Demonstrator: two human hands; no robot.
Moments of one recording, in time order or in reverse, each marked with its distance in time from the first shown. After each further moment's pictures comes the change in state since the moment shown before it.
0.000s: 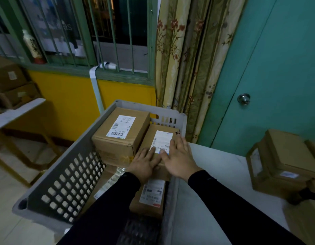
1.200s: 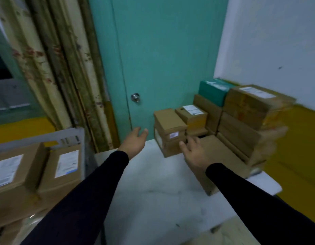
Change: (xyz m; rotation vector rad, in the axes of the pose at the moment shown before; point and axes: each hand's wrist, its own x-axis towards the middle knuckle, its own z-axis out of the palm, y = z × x) left_hand -0.007 0.249 -0.136 -0.838 0.086 0.245; right_hand -0.253 0.213 -0.073 0.413 0.497 0.577
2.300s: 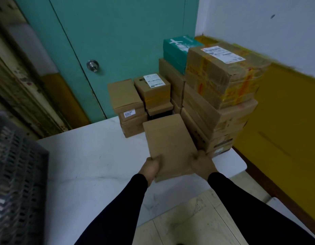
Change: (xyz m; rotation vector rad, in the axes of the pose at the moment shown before) left_hand -0.002 0.067 0.319 -0.424 -0.347 -0.611; right_hand 0.021 0.265 -0.063 0.037 -0.089 0.530
